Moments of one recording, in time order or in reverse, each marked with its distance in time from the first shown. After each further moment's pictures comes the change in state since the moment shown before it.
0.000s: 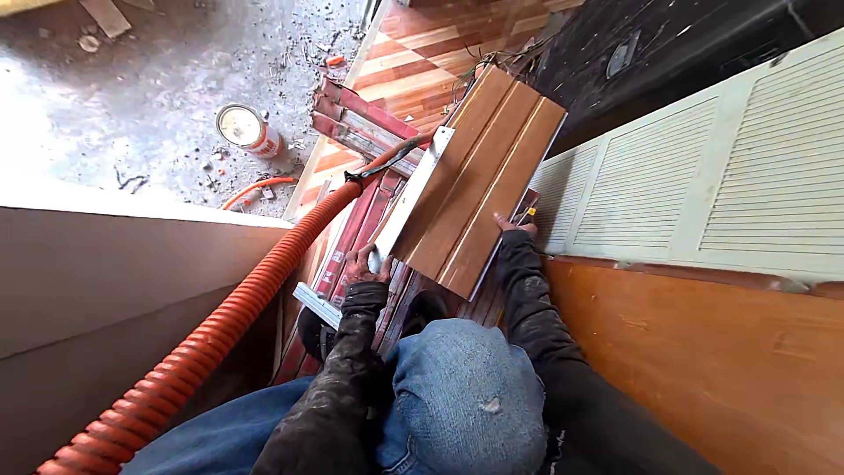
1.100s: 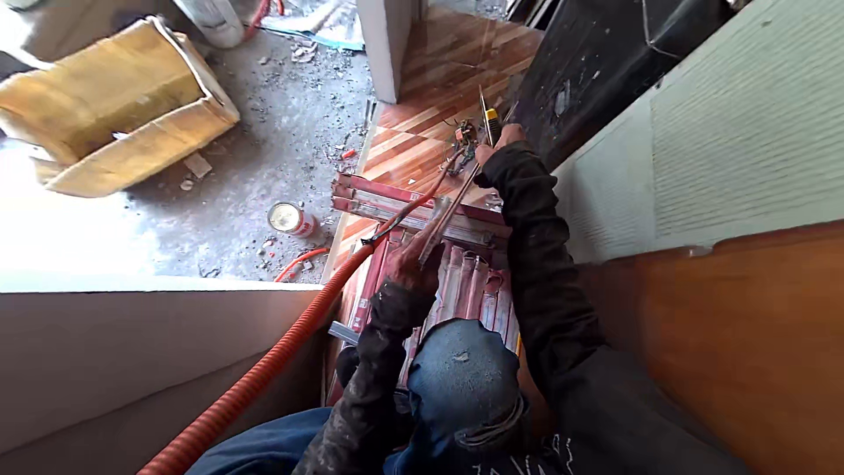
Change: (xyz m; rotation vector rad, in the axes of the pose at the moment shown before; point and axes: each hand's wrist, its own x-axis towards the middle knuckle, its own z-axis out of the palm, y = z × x) left_hand -0.023 0.196 -0.126 -0.324 0.114 0.863; right_hand -0.119 -0.241 -0.114 -0.261 -0.221 -0.562
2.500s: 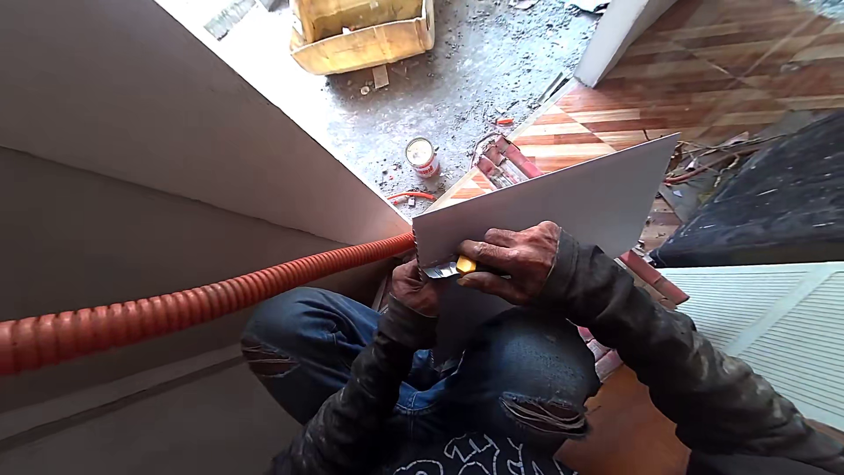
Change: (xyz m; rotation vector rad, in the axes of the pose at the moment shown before) left_hand -0.093 0.017 -0.094 -0.343 0.671 -0.477; right_hand -0.131 -0.031 0.099 -0.071 -0.535 -1.716
